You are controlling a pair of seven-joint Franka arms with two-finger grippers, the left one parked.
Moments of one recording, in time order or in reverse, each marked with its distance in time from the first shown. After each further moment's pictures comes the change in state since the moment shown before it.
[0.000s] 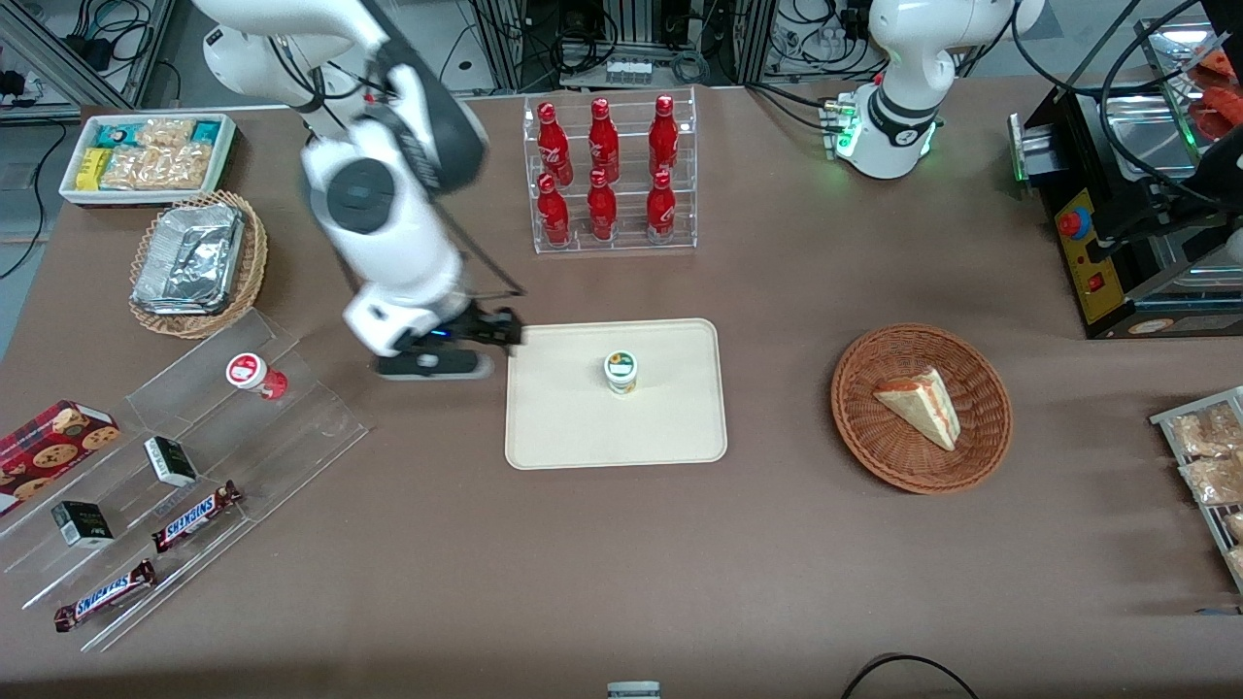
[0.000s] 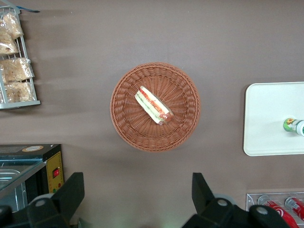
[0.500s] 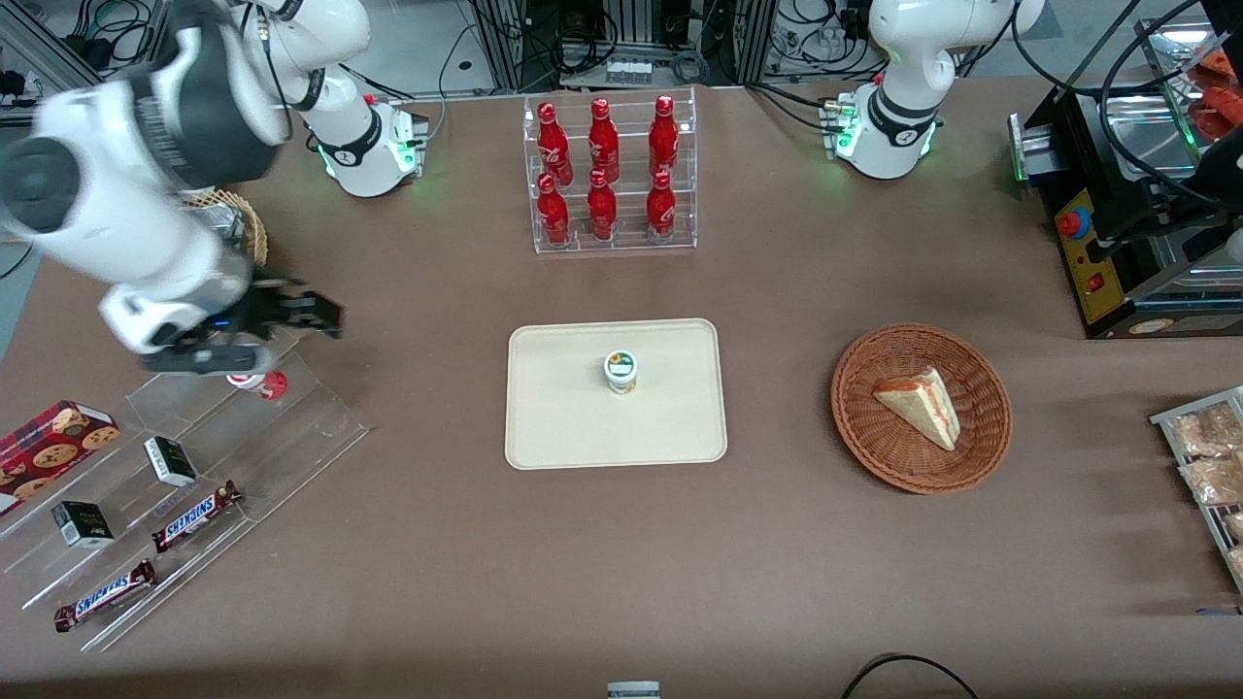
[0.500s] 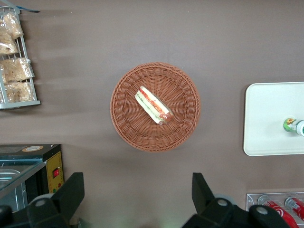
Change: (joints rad) arm -0.329 -0.121 -0.006 0.007 0.000 -0.240 -0.326
